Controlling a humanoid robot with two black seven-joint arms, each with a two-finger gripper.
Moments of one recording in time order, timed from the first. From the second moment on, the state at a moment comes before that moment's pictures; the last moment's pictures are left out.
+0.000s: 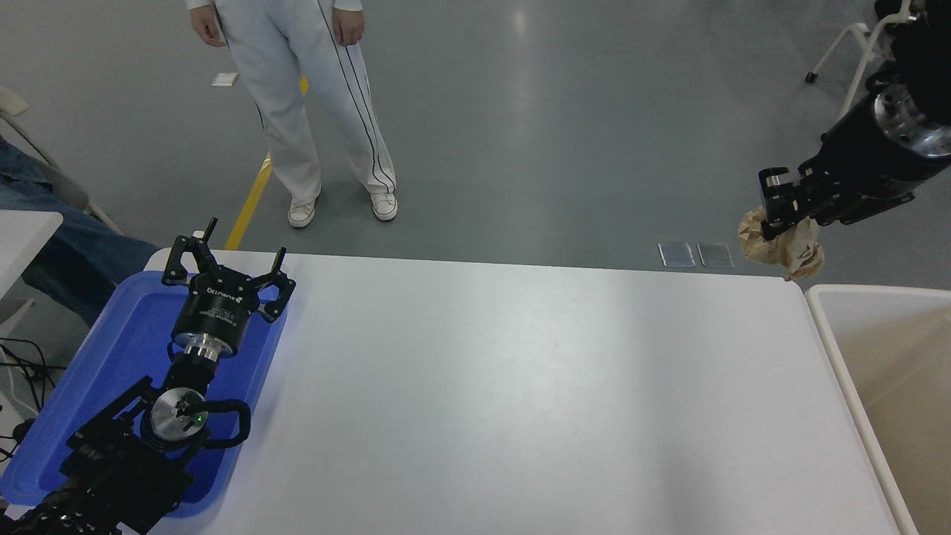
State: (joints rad) left arm -0.52 0.21 -0.98 -0.54 -0.09 -0.62 -0.36; right arm 2.38 -0.47 -1.28 1.32 -0.31 0.78 -0.02
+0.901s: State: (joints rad) left arm -0.52 0.21 -0.98 -0.54 -0.09 -0.62 -0.36; right arm 2.55 -0.50 -1.29 1.34 -0.33 0.79 -0.03
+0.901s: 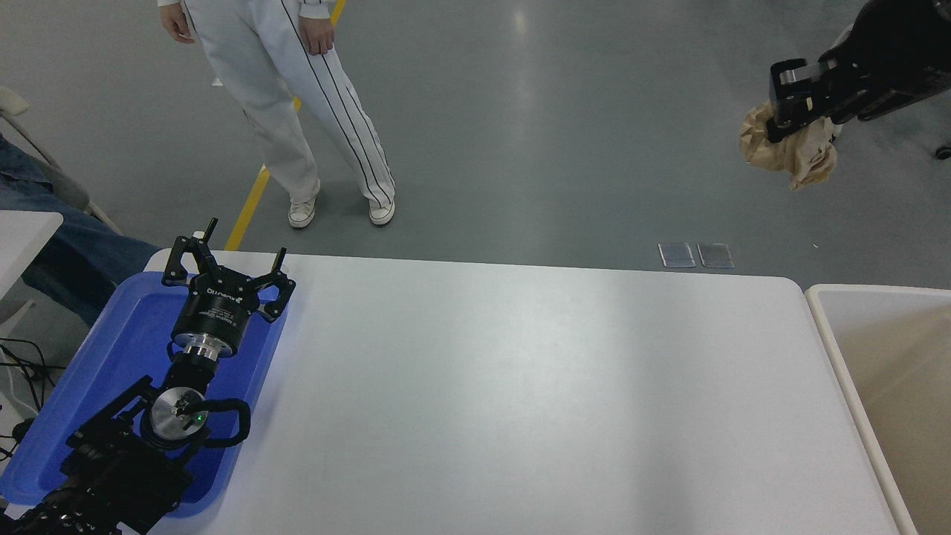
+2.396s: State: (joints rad) left arm -0.52 0.21 -0.98 -0.54 -0.09 -0.62 -0.36; right arm 2.43 -0.89 -1.80 1.09 -0.39 0.79 -0.03
